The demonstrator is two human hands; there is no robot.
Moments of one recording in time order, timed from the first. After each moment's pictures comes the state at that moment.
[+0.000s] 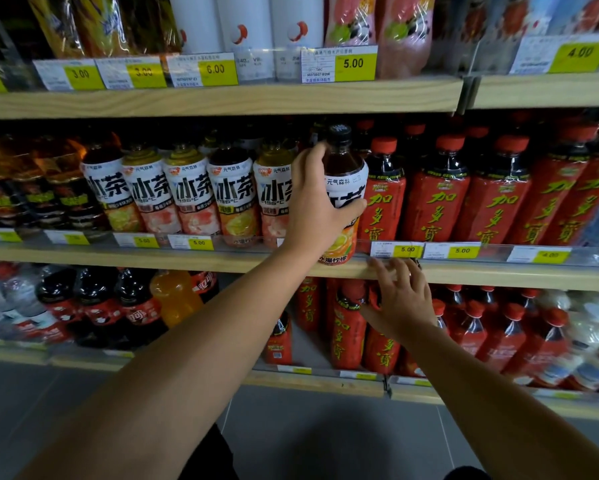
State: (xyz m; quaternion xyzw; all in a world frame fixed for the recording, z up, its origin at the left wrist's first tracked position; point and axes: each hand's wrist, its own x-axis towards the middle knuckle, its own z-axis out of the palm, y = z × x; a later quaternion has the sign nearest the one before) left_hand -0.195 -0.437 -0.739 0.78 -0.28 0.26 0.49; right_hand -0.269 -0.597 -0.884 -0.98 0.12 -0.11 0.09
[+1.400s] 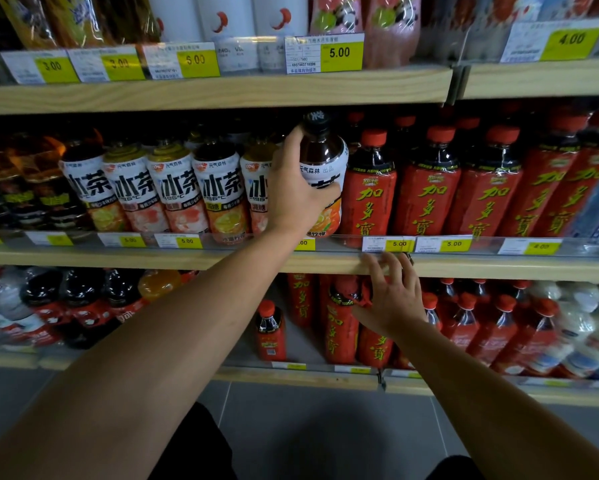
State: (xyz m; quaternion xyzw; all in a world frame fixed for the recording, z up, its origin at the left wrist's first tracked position) left_hand -0.165 -0.439 -0.735 0.77 -0.24 0.28 0.52; right_hand -0.269 -0.595 -0.886 -0.98 0.12 -0.12 0.11
